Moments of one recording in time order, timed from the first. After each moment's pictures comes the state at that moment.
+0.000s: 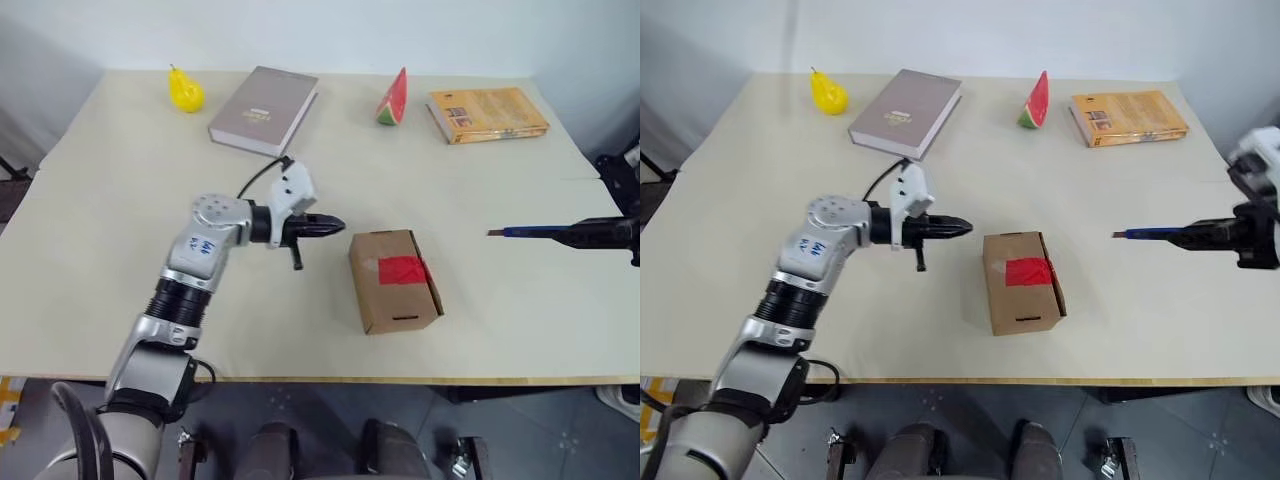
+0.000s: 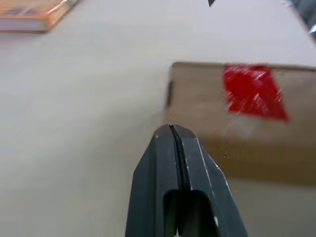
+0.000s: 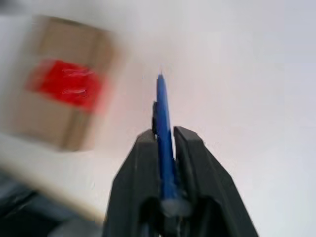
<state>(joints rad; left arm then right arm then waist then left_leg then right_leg) -0.86 0.42 -0.16 0.28 -0.16 0.36 -1.03 -0.22 -1.46 -0.38 -0.08 1.04 1.07 0.68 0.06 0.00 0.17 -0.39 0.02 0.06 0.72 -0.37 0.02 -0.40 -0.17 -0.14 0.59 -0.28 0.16</state>
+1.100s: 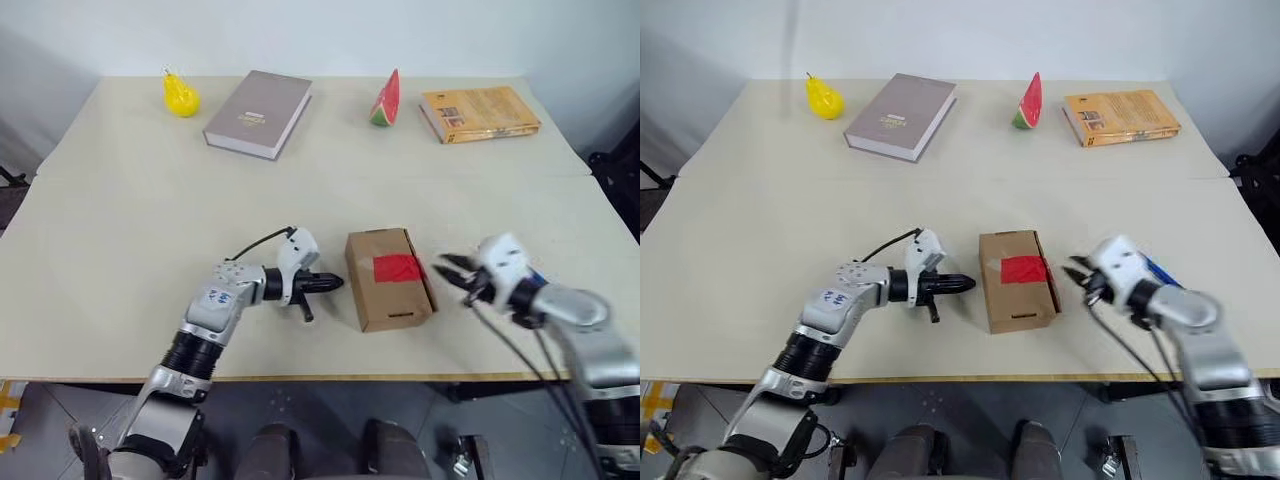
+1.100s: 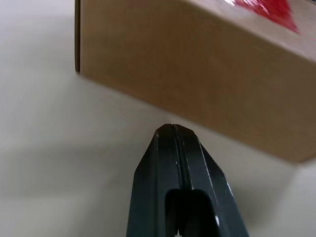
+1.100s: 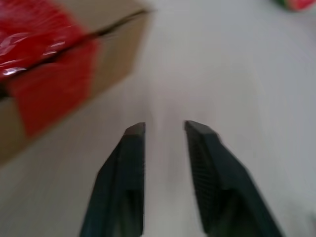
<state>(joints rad) -0.62 0.28 -0.22 0.16 -0.19 0.61 -0.83 -0.22 -0.70 0.01 -0.07 0.21 0.21 0.74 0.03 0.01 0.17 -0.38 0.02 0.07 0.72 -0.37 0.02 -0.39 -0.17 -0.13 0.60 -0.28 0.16</state>
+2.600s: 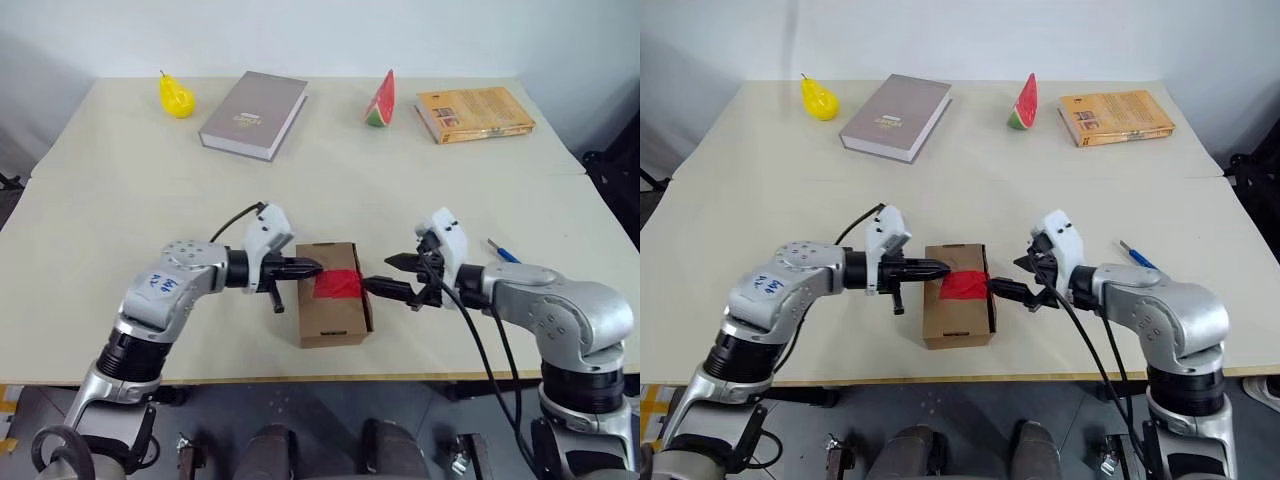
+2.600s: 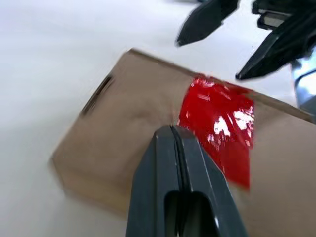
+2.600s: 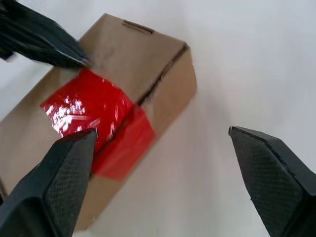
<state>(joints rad) -0.60 0.55 -0.19 -0.18 -0.36 0.78 -0.84 -0.52 -0.49 -0.07 -0.42 0.60 1.30 0.60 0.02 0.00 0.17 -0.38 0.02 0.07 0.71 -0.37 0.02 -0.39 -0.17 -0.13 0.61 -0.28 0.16</state>
